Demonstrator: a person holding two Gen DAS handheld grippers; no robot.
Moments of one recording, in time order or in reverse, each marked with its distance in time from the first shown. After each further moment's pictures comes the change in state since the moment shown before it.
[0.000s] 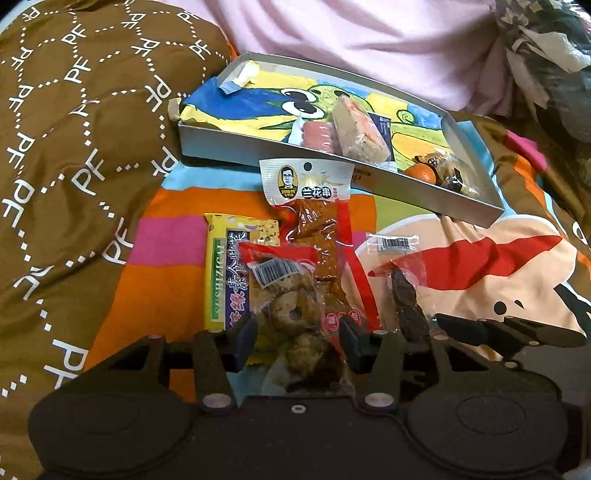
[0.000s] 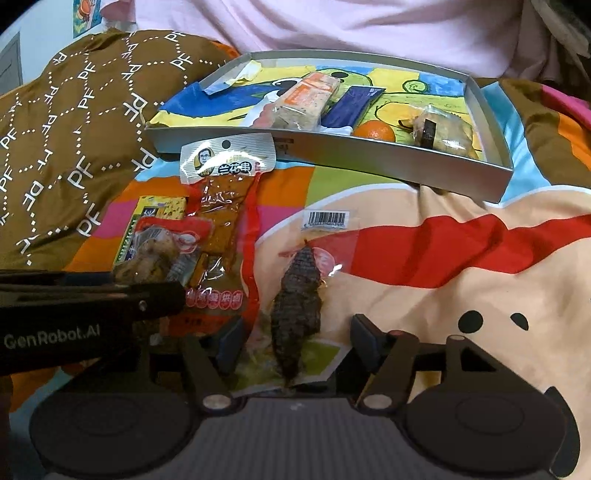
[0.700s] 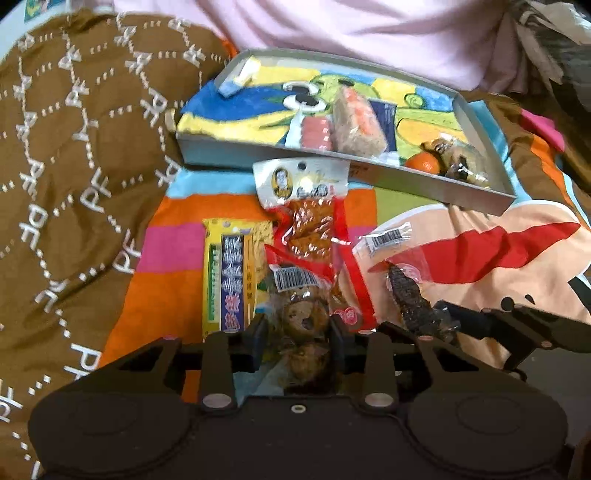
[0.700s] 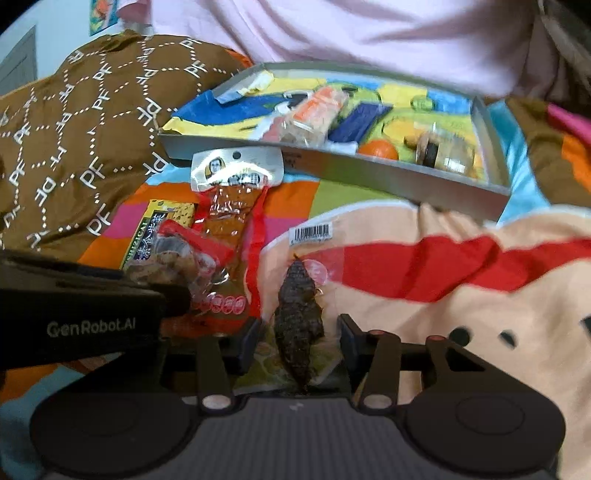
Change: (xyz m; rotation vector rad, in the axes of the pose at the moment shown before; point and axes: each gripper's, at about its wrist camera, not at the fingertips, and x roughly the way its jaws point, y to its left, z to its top) left arm -0.007 -0.033 0.012 0.046 0.043 0.135; right arm -0.013 0.001 0.001 -0.071 -0.046 -0.003
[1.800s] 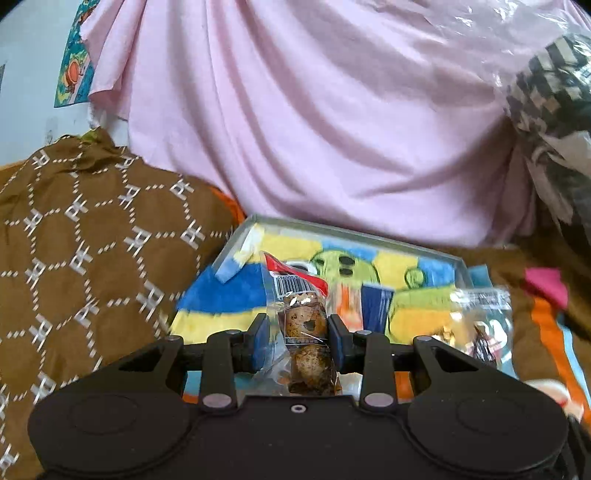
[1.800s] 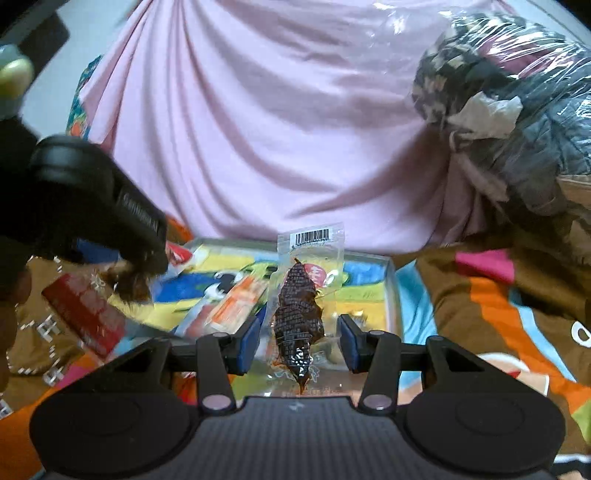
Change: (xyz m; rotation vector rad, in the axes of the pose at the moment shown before) left arm -0.024 -0.025 0.114 -0.082 -0.373 0.051; right arm -0.037 -0.039 0.033 0.068 -0.546 -0.195
